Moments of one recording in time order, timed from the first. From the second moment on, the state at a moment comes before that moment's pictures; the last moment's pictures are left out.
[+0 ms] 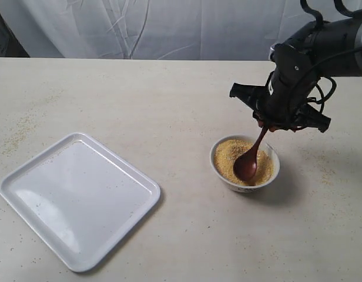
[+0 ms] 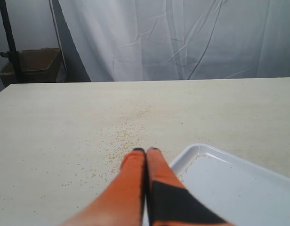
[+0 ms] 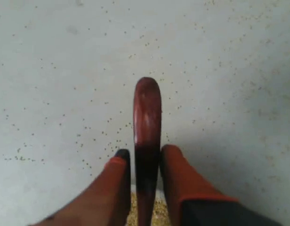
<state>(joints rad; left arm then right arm) -0.05 0.00 0.00 0.08 0.23 -0.06 0.44 1.83 -1.15 -0.35 0.66 1.11</state>
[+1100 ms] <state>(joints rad) -0.05 0.00 0.00 0.08 0.23 -0.06 -0.21 1.83 -0.81 -1.46 -0.97 1.89</state>
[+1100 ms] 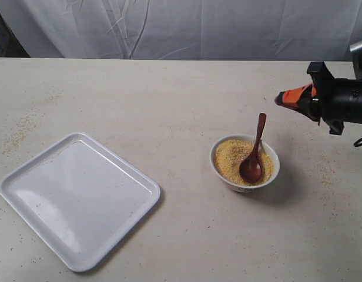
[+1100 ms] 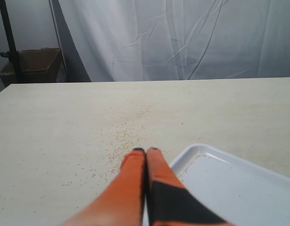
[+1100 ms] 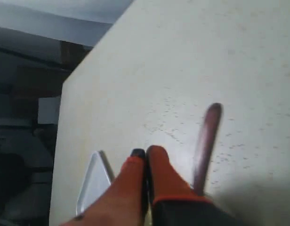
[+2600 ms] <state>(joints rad) -0.05 0.00 0.00 0.08 0.23 -0.06 -0.02 1.88 -1.06 -1.36 -1.13 1.42</state>
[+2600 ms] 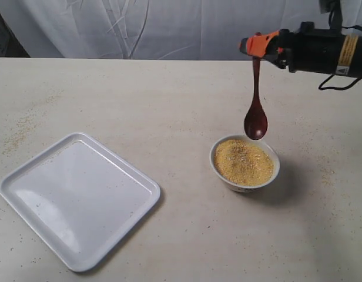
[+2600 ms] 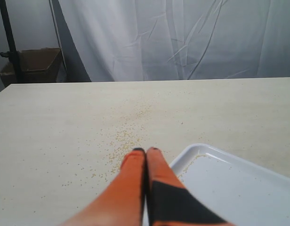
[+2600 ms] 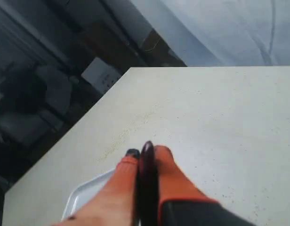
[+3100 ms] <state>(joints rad) -0.05 0.00 0.00 0.08 0.23 -0.06 0.25 1.90 -1.03 -1.30 -0.61 1.36</state>
